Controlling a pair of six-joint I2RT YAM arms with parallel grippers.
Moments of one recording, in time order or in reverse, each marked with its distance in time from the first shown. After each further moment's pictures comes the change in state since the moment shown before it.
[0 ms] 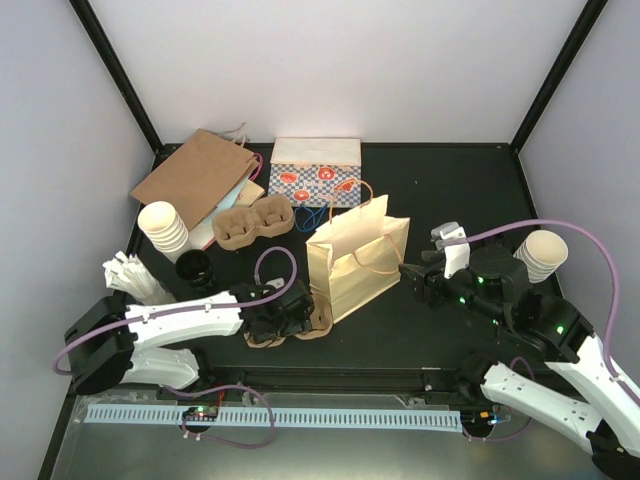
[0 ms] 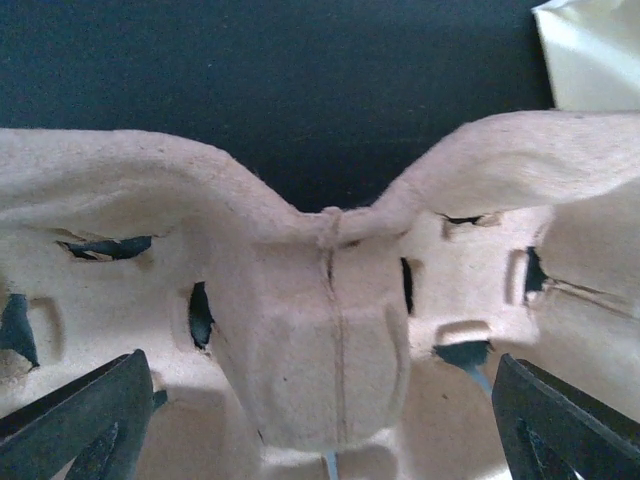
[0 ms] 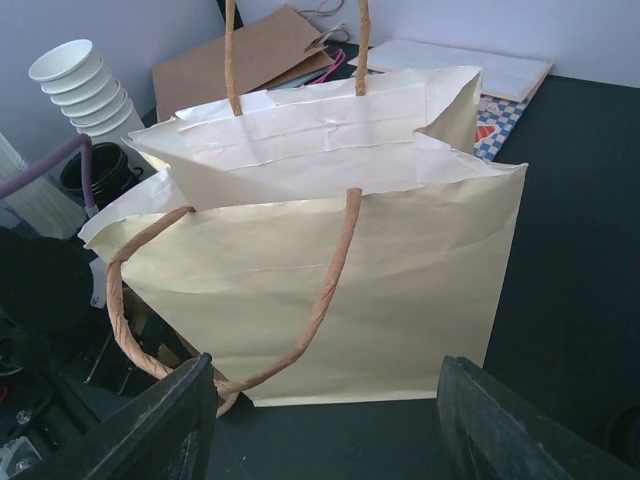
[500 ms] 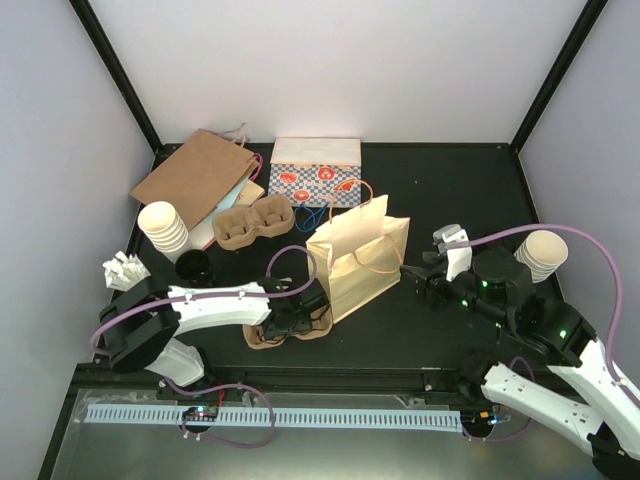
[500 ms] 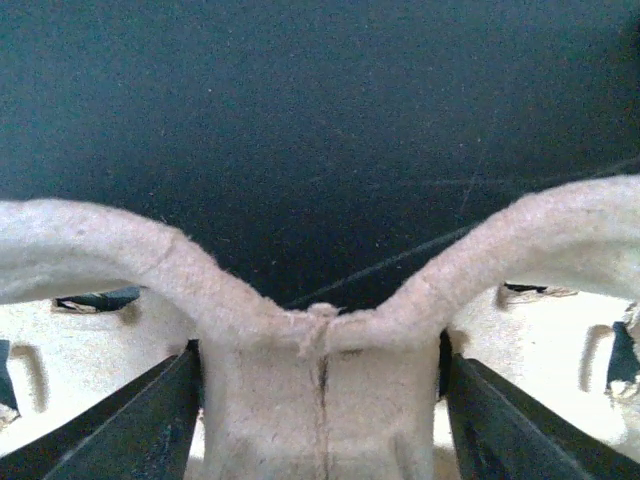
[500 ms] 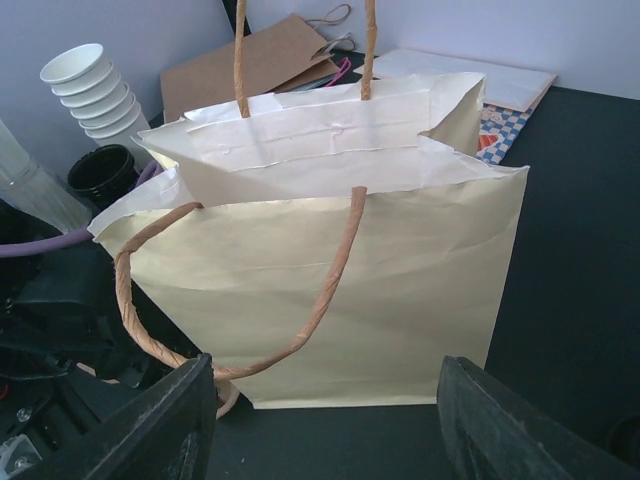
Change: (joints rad) left arm 0.000 0.235 0.091 -0.027 -0.048 -0.013; right arm 0.000 -0.027 -0.022 0.016 -0.008 -0.018
